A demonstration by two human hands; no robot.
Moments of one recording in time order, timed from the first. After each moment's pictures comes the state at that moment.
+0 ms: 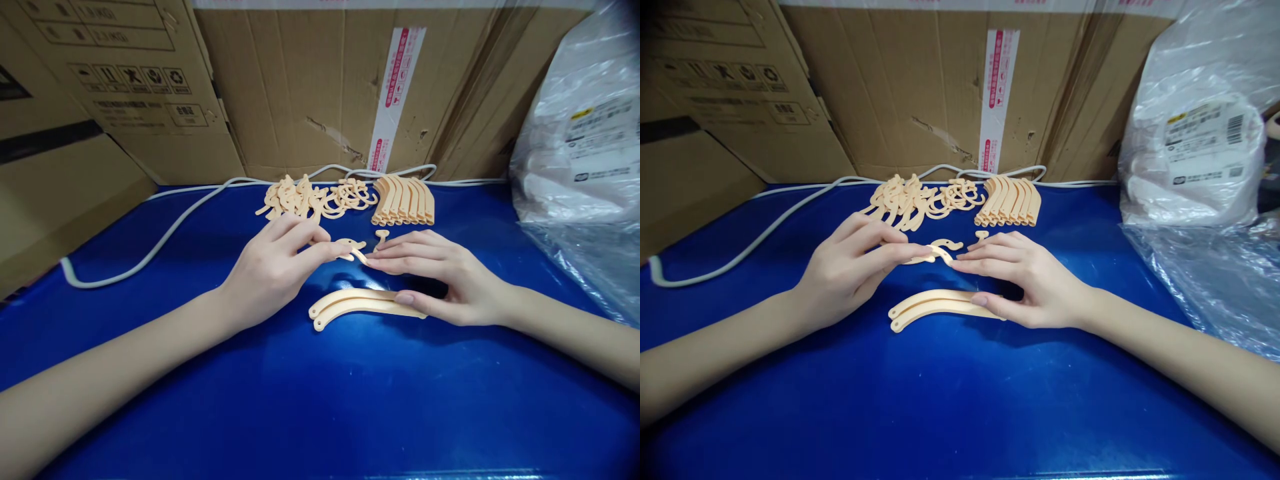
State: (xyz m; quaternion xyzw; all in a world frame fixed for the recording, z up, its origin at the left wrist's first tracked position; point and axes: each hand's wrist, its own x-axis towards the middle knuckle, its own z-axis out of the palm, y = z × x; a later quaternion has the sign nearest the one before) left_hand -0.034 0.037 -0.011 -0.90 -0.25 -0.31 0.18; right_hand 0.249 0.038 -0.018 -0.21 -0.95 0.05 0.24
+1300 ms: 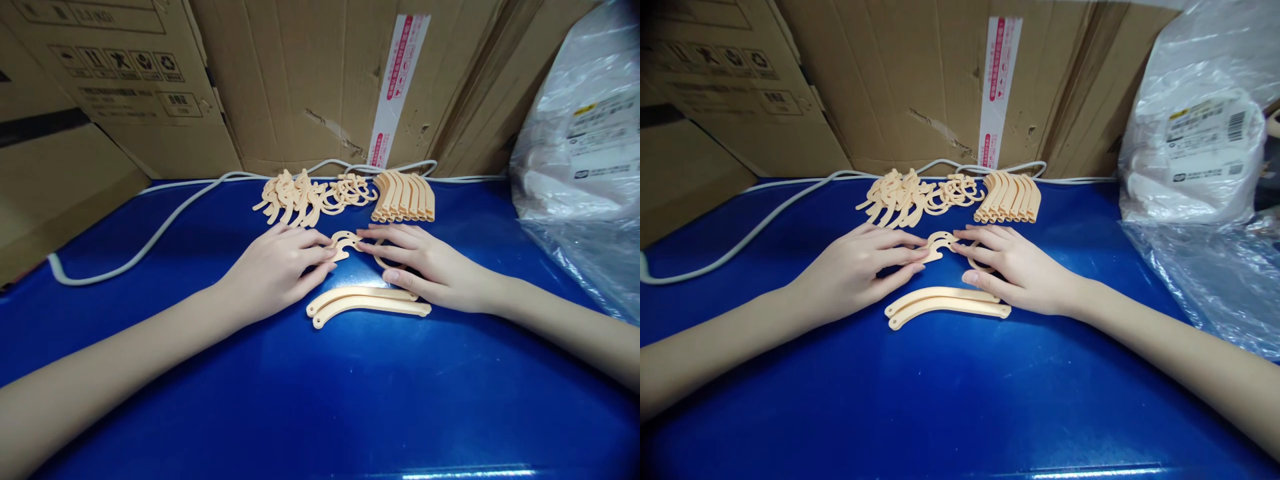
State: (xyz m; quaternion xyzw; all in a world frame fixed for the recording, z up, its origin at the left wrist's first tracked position) left_hand -0.036 0.043 -0.021 -0.93 -0.29 -0.22 0.08; right_hand 0.243 0.053 -0.026 -0.28 -0.95 0.07 0.15
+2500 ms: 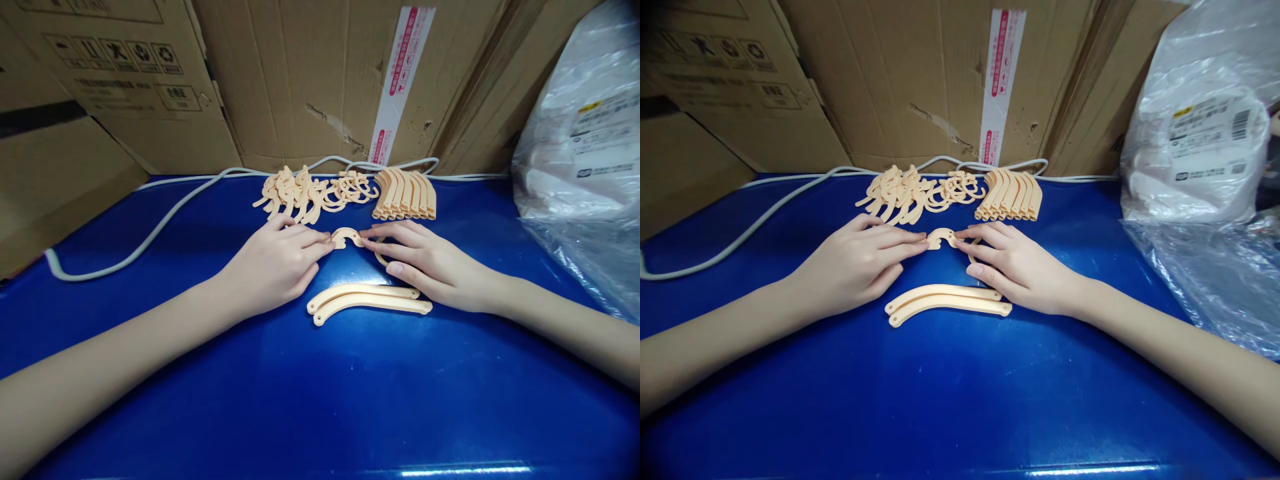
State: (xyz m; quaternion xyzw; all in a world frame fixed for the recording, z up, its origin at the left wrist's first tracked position) left_hand -0.042 0.047 -0.023 -0.93 -0.26 -0.18 0.17; right_hand 0.241 0.051 -0.027 -0.27 -0.95 0.05 0.17
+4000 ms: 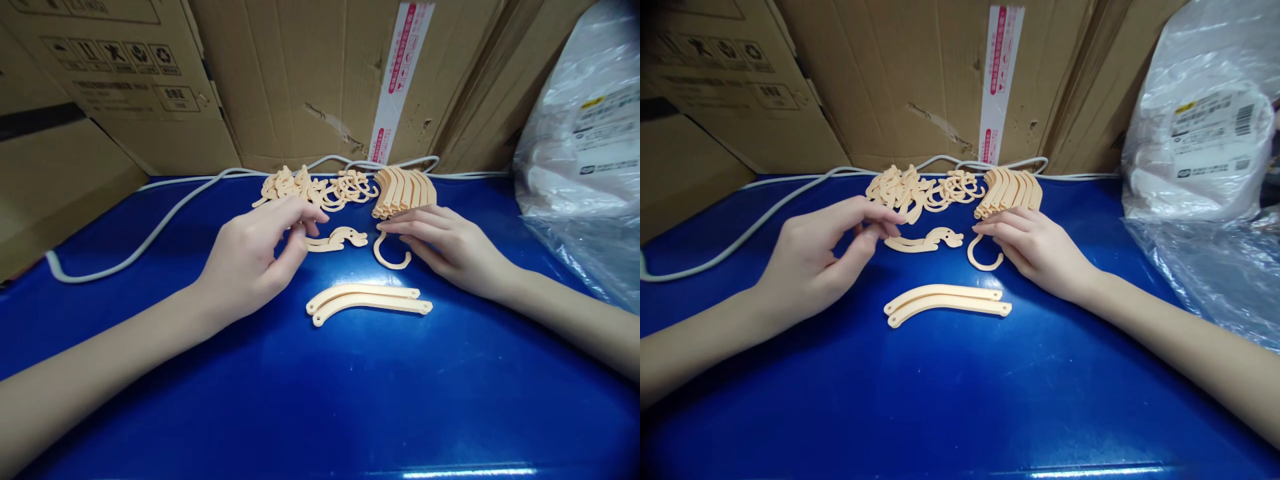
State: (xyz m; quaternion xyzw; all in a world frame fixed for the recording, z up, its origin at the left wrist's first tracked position) left_hand -0.039 0.031 -0.001 -0.86 -0.38 -0.34 -0.01; right_hand 0.259 0.060 -0.026 -0.32 -0.92 -0.03 0.24
